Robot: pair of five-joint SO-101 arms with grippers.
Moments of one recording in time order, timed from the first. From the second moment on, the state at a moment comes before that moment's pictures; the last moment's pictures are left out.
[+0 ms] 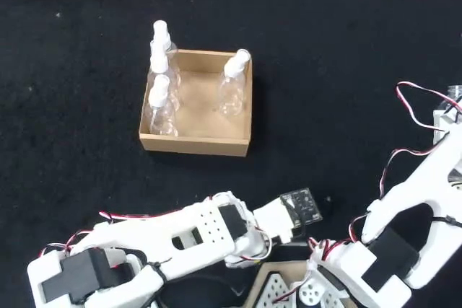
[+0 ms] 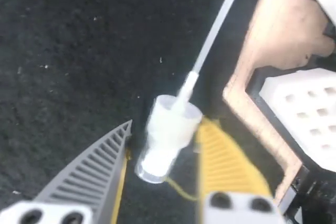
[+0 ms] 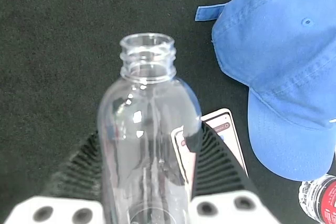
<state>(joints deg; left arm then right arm) 59.3 -14.9 49.9 47.3 -8.0 46.2 -8.3 4.1 69.1 39.2</state>
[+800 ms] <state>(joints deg) 42.8 -19.1 39.2 86.6 -32.8 46.2 -8.3 4.1 69.1 39.2</state>
